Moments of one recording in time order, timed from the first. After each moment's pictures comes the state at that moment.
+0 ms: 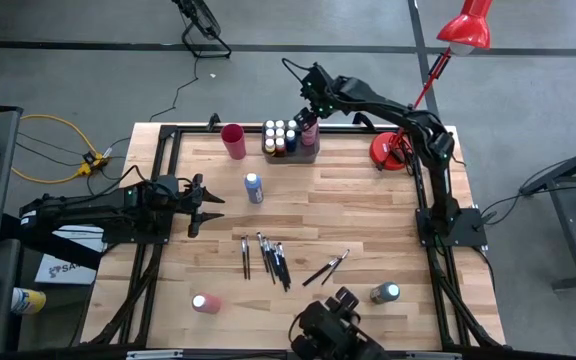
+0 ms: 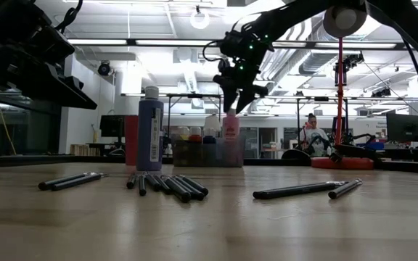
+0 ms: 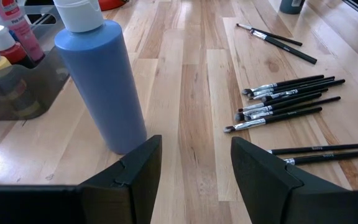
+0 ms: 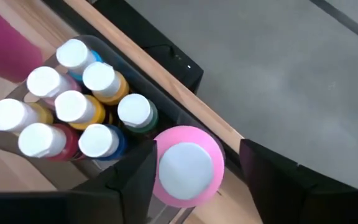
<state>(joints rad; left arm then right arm) 0.20 0.31 0.17 -0.24 0.12 0.11 -0.66 2.06 1.91 -0.82 0.10 0.17</state>
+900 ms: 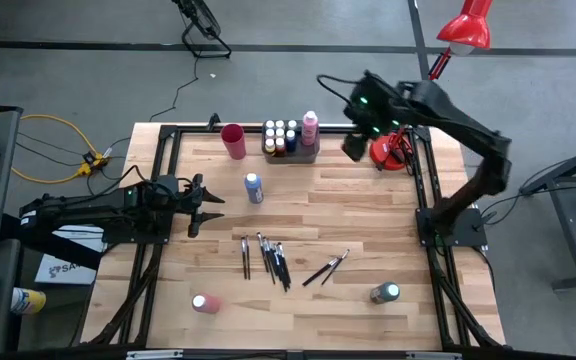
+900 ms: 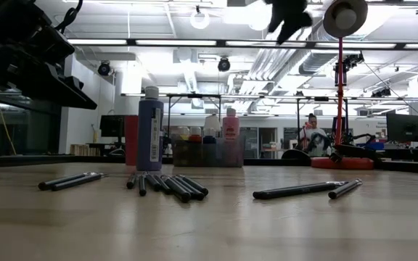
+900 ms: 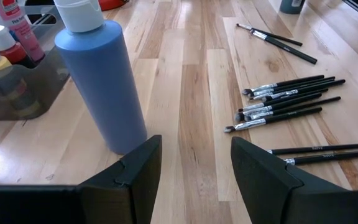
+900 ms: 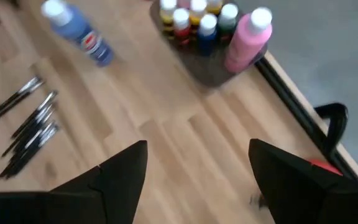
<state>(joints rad) 0.20 0.31 0.17 -0.24 0.12 0.11 -0.44 1.57 1.91 -1.37 0.02 0.18</state>
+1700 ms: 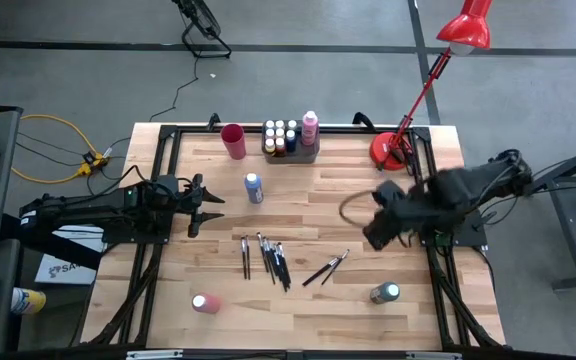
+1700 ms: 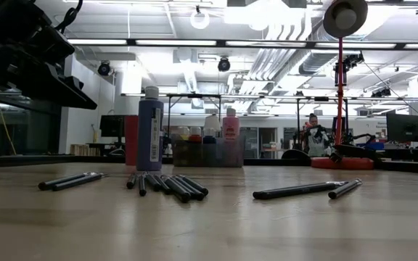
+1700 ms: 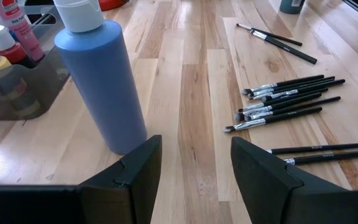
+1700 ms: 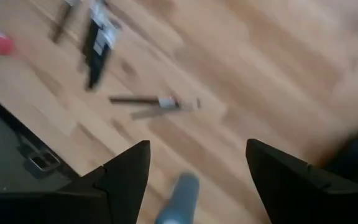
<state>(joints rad) 0.20 0.31 0.17 -0.24 0.12 0.11 0.40 1.41 1.69 -1.57 0.17 1.33</state>
